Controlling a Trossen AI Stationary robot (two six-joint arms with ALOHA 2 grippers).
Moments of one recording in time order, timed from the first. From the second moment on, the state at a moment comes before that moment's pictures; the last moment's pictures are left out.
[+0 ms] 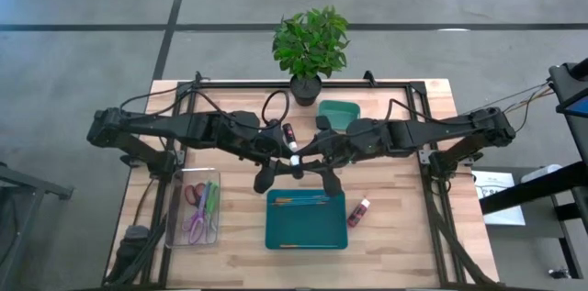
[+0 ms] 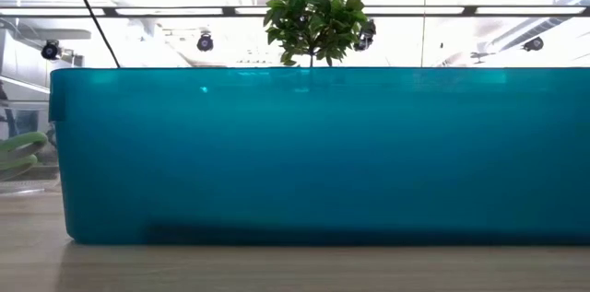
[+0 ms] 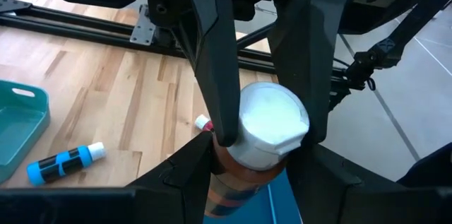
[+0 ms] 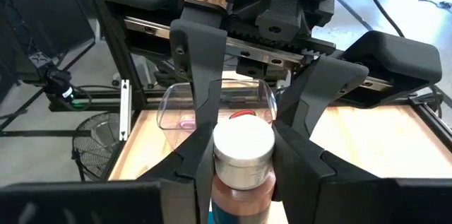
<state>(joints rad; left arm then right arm) -0.09 1.43 1.40 -0.43 0.11 -0.26 0.18 1.49 1.40 -0.21 0.05 0.15</state>
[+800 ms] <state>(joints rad) -0.09 1.42 1.40 -0.61 0.12 -0.23 0.18 1.48 1.40 -0.24 0.05 0.18</state>
